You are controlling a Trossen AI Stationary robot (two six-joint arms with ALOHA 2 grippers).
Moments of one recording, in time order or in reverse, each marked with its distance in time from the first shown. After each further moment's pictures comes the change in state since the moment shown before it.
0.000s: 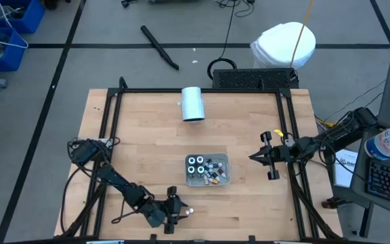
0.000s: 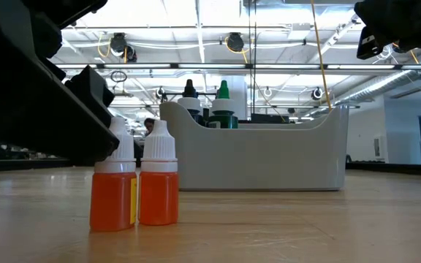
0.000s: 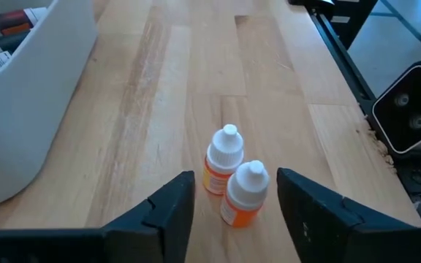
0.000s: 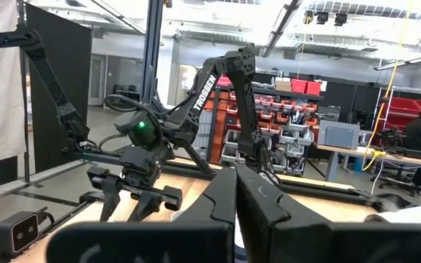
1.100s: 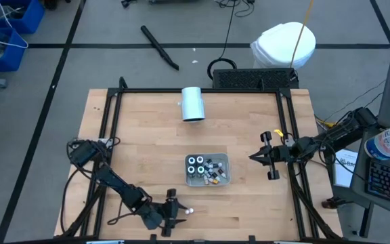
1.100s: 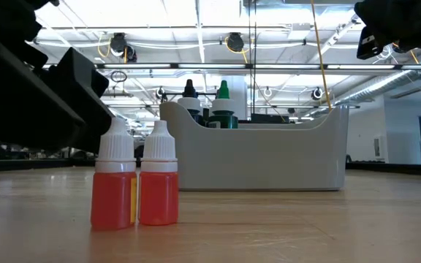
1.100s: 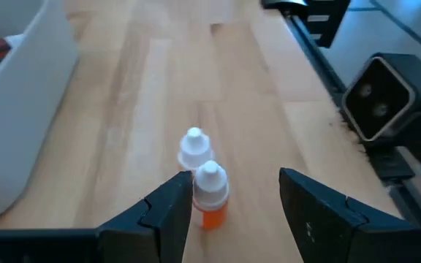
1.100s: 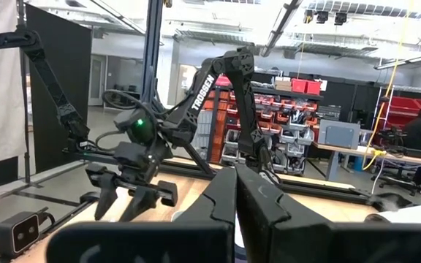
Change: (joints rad) left arm -0.028 0.000 -0.007 0.041 -0.008 0.087; right arm 0.000 0.000 0.000 0.000 0.000 0.003
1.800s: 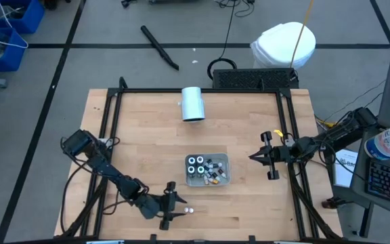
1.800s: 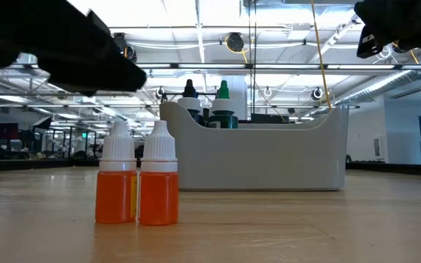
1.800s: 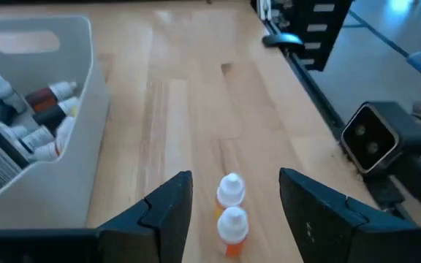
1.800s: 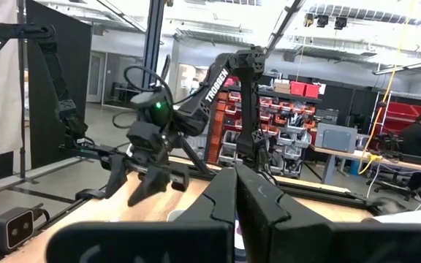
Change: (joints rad) left arm 0.051 -0.148 -0.081 0.016 0.049 0.086; right arm 0.000 0.000 0.000 0.001 0.000 -0.030
